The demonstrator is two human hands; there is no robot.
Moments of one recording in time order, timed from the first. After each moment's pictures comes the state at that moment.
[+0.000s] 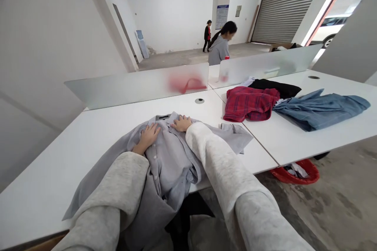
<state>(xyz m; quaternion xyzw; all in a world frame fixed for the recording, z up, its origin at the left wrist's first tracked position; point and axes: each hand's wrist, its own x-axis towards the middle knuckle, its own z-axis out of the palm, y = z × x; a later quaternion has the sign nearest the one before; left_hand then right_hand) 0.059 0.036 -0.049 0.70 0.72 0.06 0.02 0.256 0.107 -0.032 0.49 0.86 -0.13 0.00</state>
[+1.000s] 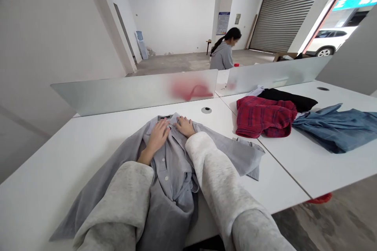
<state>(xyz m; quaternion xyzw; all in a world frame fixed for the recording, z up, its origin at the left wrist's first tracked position) 0.064 0.105 -0.043 0.76 0.62 0.18 -0.03 0.221 0.186 -0.054 0.52 0.82 -0.17 -0.14</state>
